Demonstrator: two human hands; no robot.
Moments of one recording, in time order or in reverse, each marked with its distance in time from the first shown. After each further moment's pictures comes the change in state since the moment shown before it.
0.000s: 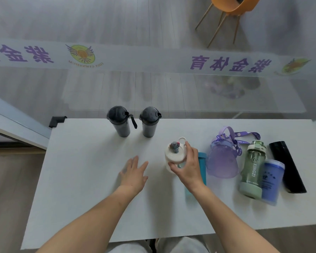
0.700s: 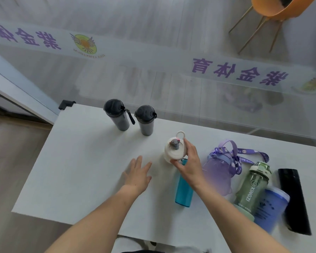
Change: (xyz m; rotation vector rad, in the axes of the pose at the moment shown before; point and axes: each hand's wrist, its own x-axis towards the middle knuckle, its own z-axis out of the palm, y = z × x) left_hand 0.006 0.078 0.020 -0.095 -0.005 -0.180; right_hand 0.062 0.047 -0.045 0.084 -0.248 -0.140
